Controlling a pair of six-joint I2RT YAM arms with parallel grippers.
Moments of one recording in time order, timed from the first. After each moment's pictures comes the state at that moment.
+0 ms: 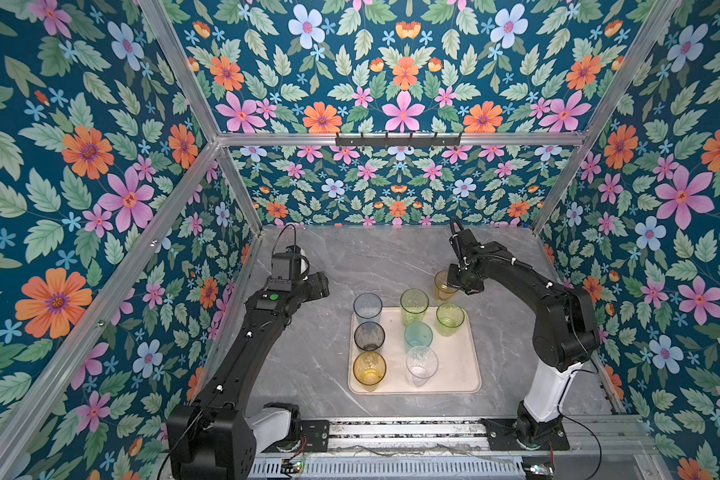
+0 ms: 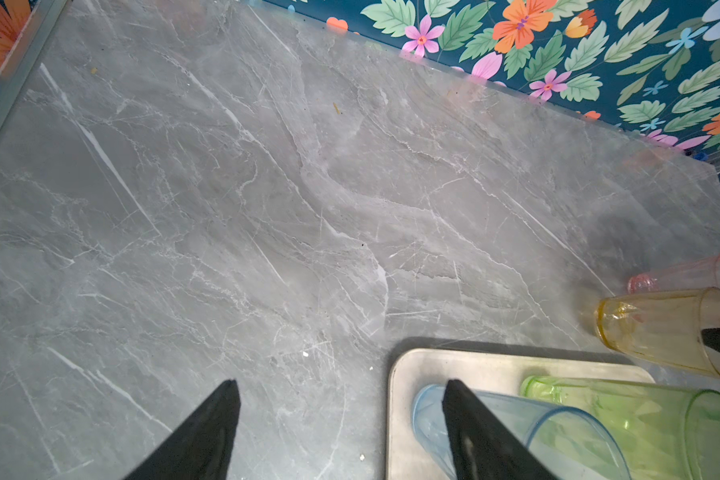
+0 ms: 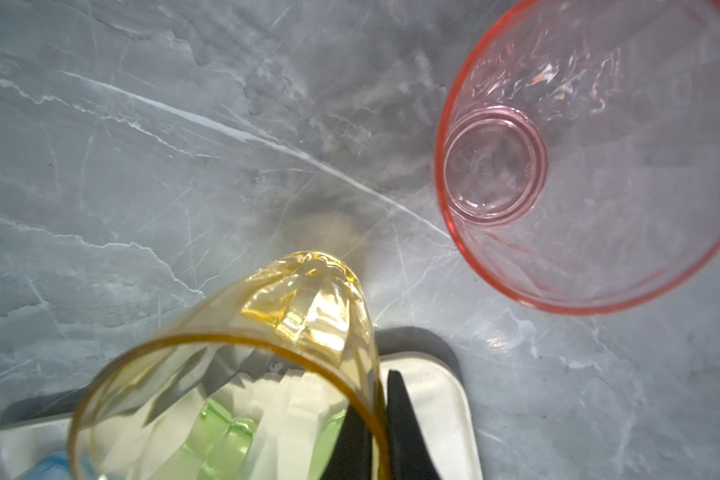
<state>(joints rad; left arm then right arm) -0.17 1.18 0.98 -0.55 0.06 -0.32 0.33 1.85 1.51 -0.90 0.08 0.56</state>
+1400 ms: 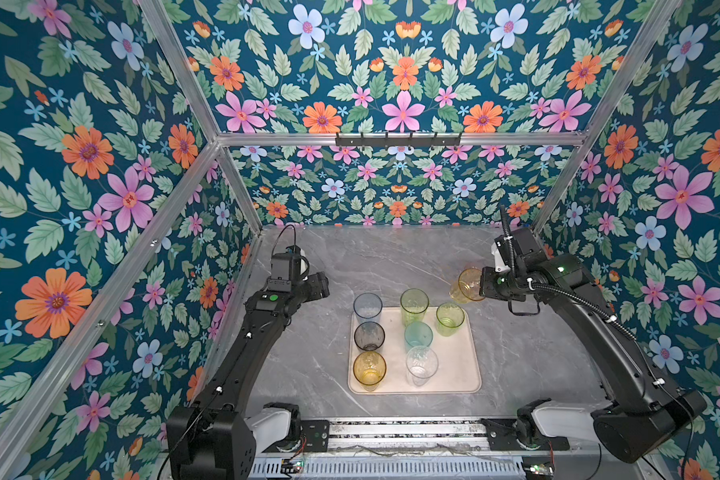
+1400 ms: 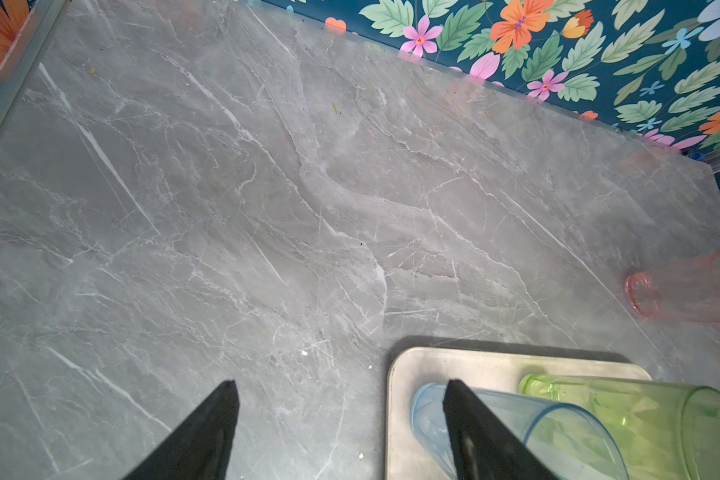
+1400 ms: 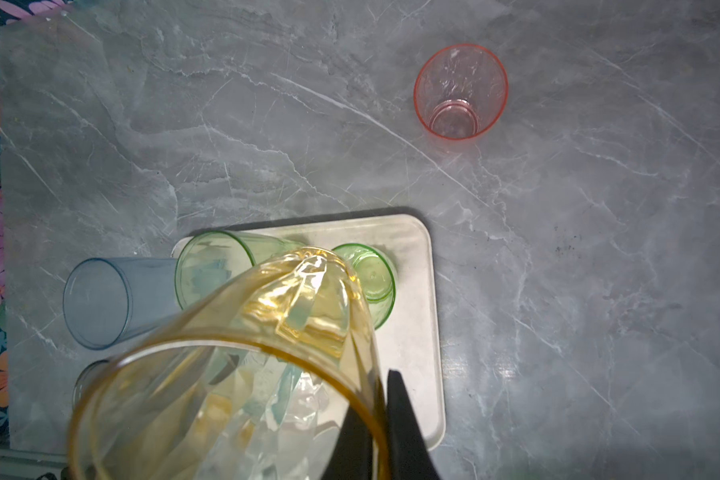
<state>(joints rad) -0.17 1.18 0.98 -0.55 0.06 -0.32 0.38 1.28 1.50 -1.24 0.02 0.50</state>
